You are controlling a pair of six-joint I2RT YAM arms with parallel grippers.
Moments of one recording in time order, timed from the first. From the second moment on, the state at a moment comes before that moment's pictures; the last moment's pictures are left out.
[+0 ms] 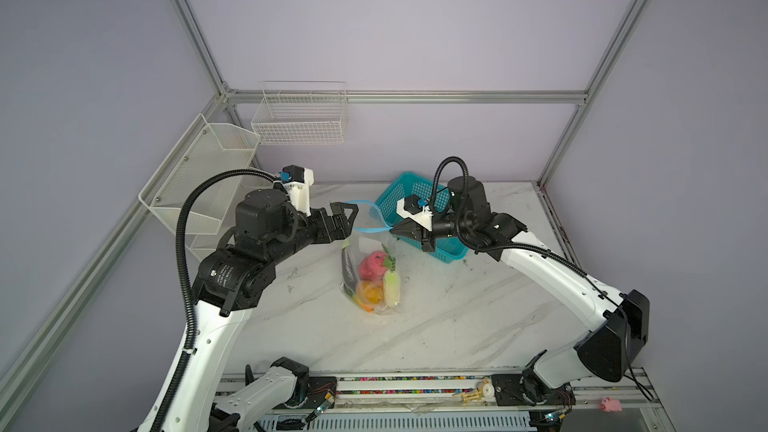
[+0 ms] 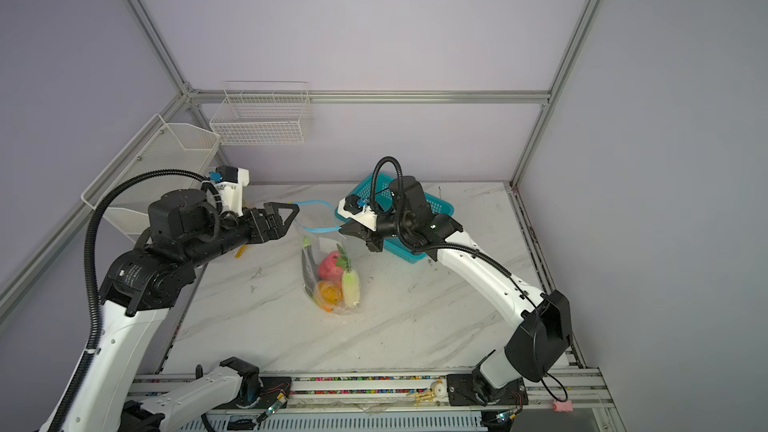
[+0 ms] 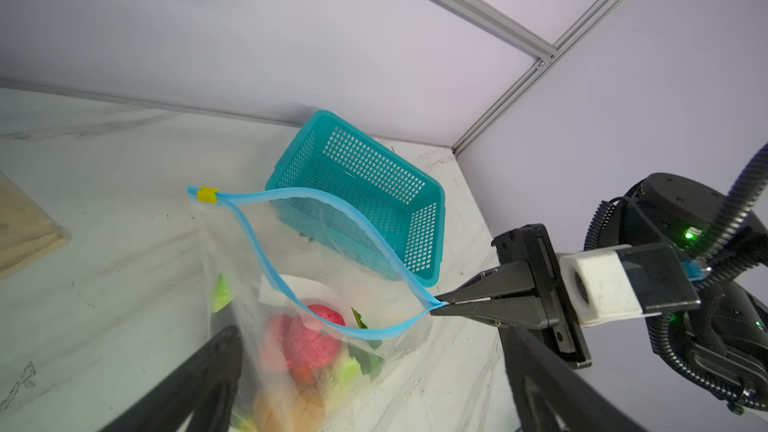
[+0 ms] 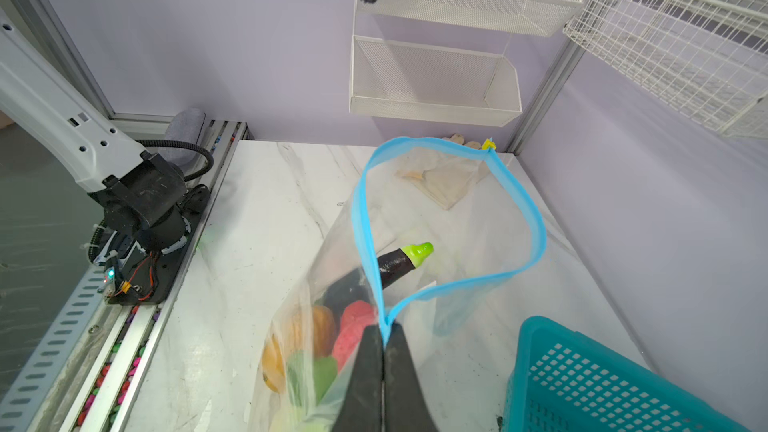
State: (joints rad) left arm -0.34 1.05 1.59 -0.90 0.15 -0.45; right arm 0.67 1.51 1.46 -0.38 -0.74 -0.52
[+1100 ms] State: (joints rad) left arm 0.10 0.98 1.23 -0.74 0.45 0.11; right arm 0.49 1.50 1.47 -0.47 -0.92 -0.82
